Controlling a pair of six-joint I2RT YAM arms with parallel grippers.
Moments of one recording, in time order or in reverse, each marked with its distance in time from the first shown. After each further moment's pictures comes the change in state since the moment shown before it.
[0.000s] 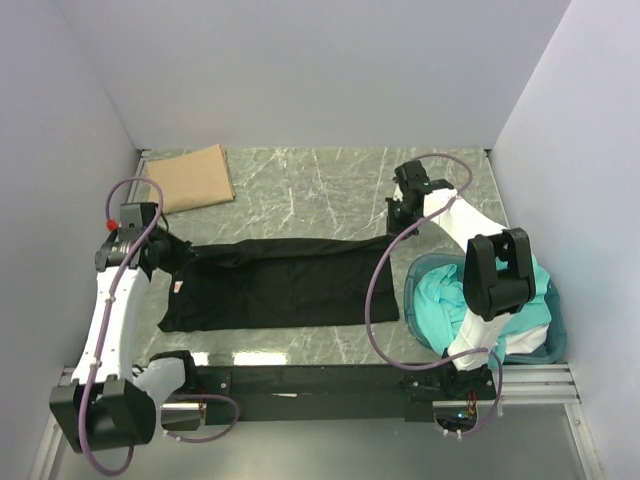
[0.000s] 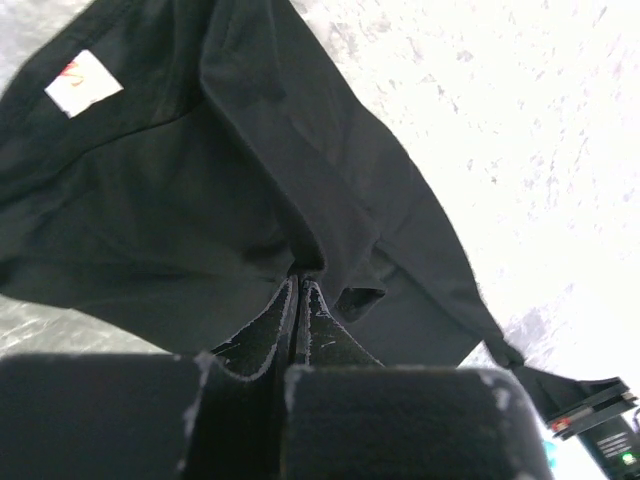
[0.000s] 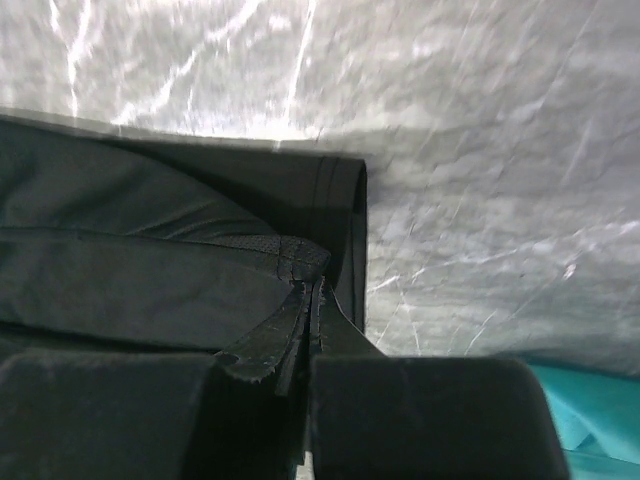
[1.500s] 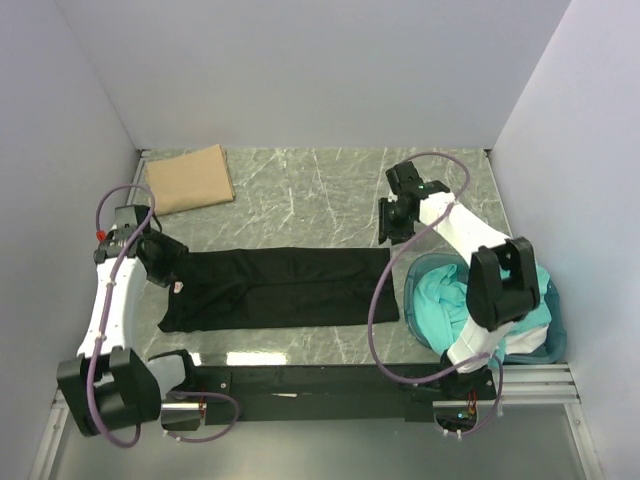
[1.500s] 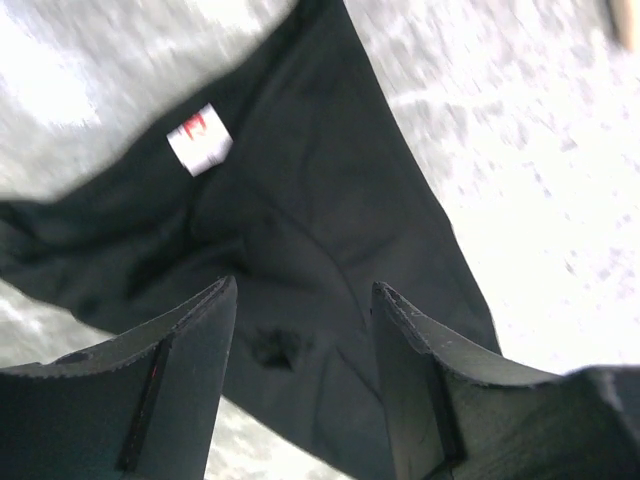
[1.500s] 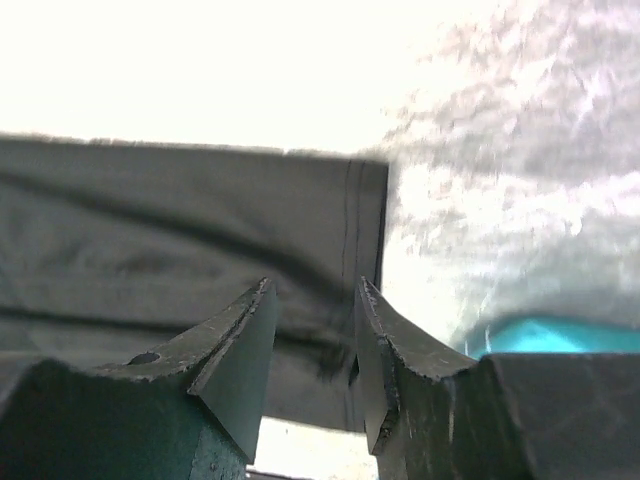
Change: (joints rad) left arm 0.100 0.064 -0.053 0.002 -0.093 0.018; right arm 0.086 -0.095 -0.030 -0.045 0.088 0.045
